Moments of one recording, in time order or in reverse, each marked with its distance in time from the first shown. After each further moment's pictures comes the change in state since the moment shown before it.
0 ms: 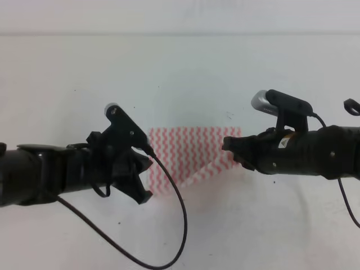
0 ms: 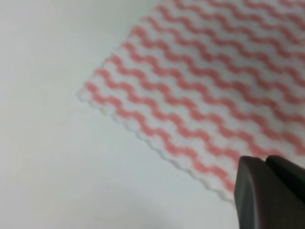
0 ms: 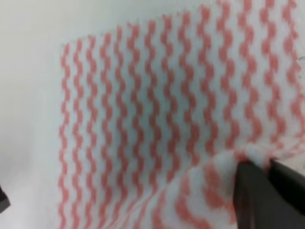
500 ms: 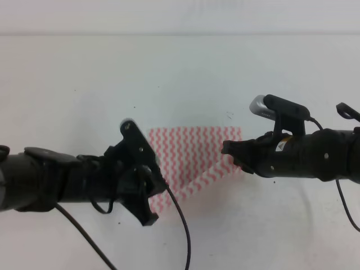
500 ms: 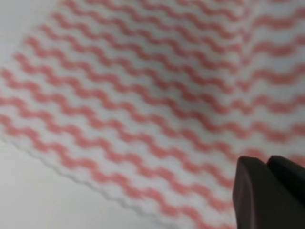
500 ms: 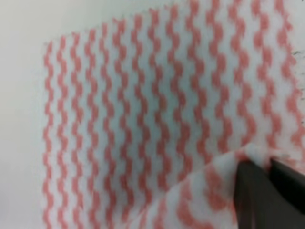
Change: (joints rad) left arm 0.000 0.012 0.010 0.202 0.117 -0.143; right arm -0.001 0.036 -0.001 0.001 -0.010 0.000
